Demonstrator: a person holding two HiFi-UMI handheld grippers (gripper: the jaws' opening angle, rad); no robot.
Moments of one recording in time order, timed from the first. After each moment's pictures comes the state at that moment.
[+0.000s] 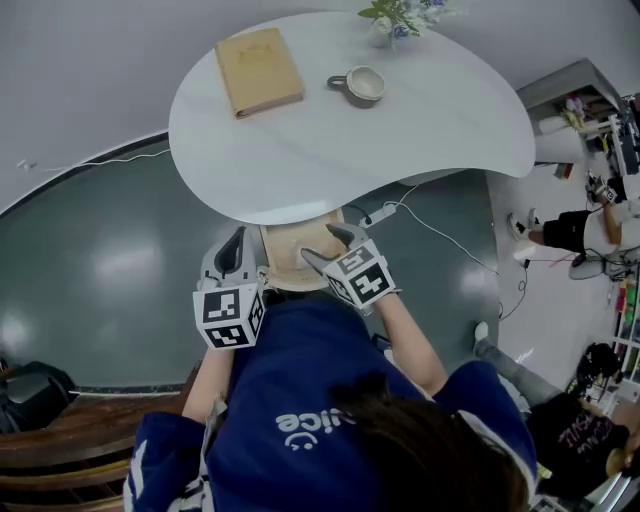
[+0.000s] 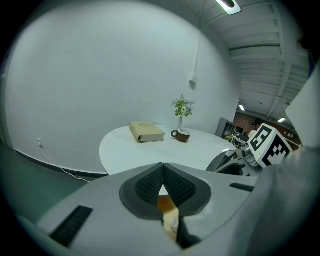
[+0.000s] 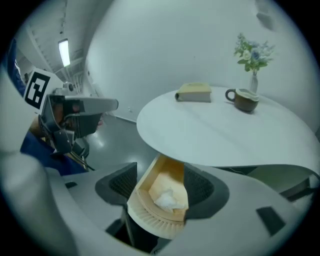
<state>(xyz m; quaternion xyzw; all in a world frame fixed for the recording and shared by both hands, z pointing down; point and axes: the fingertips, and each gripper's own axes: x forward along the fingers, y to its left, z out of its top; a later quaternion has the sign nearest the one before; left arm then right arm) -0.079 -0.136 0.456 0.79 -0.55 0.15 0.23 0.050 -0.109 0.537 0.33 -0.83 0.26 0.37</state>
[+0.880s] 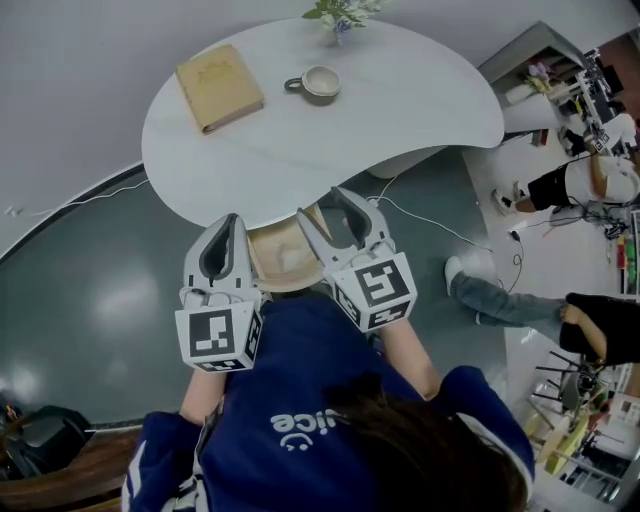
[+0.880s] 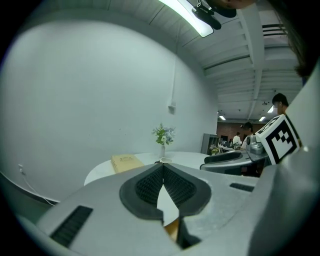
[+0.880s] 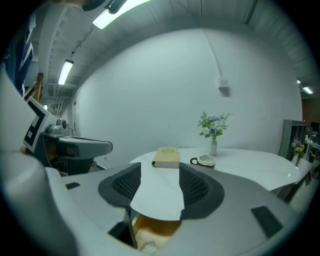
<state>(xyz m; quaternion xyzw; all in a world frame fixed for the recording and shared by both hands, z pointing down) -0.037 -0.138 0.333 0.85 -0.50 0.06 0.11 0.081 -0.142 0.352 0.53 -0.83 0.10 0.14</state>
